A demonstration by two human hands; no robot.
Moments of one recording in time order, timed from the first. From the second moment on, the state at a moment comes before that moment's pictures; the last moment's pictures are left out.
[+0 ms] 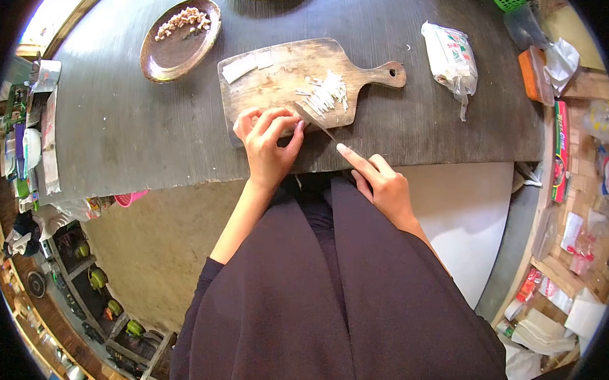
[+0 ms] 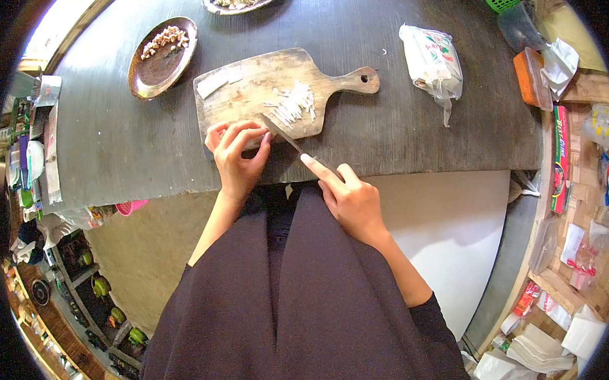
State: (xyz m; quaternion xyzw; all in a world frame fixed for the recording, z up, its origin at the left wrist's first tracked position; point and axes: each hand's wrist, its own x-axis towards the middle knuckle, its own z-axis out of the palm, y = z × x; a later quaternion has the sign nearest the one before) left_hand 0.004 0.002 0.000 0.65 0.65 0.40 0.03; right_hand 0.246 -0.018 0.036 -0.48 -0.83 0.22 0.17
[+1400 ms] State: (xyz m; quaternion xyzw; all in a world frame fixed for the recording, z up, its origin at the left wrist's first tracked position) left_hand 0.006 0.002 0.007 0.65 0.65 0.40 0.02; right_hand 0.253 -0.016 0.052 -0.51 -0.81 0.25 0.16
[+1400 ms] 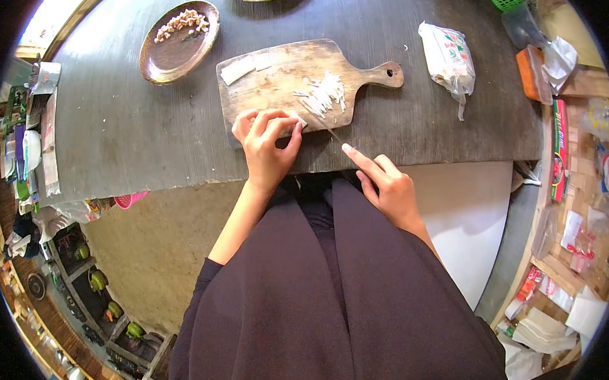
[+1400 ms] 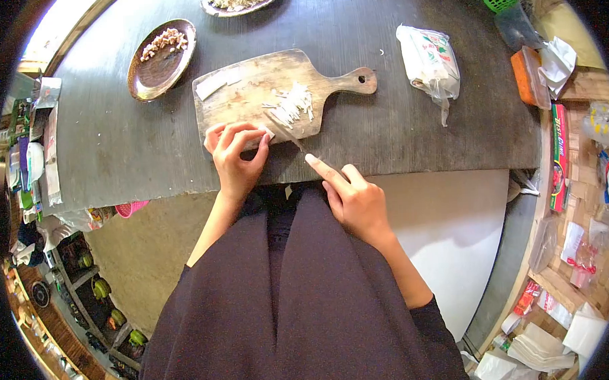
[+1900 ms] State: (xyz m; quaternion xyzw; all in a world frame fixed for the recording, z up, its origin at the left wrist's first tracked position) left_hand 0.002 0.002 0.000 0.65 0.64 0.40 0.03; right_hand 0.249 -0.022 0.051 -0.48 -0.83 0.25 0.14
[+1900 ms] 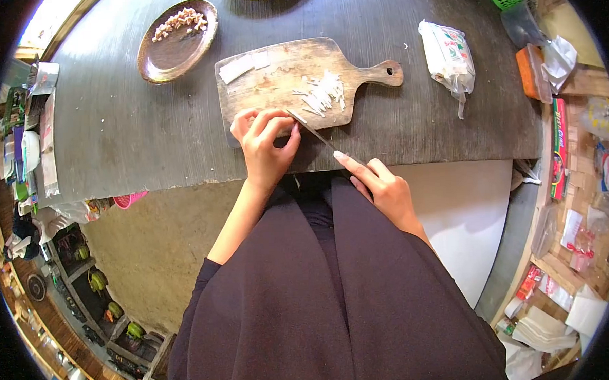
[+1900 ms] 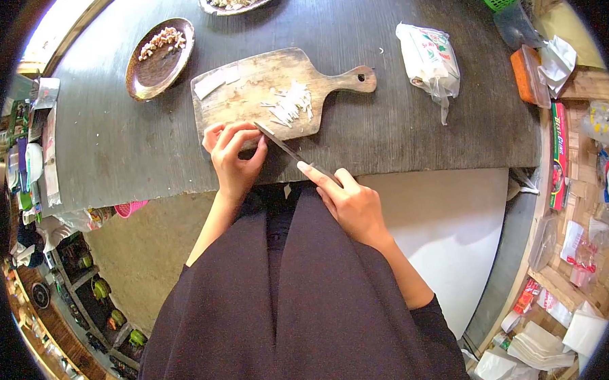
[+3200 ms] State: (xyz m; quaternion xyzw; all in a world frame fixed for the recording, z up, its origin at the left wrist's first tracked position) left_hand 0.001 0.001 -0.001 0.65 0.65 0.40 0.03; right_hand 0.249 -0.015 0.064 -0.49 -0.81 0.30 0.13
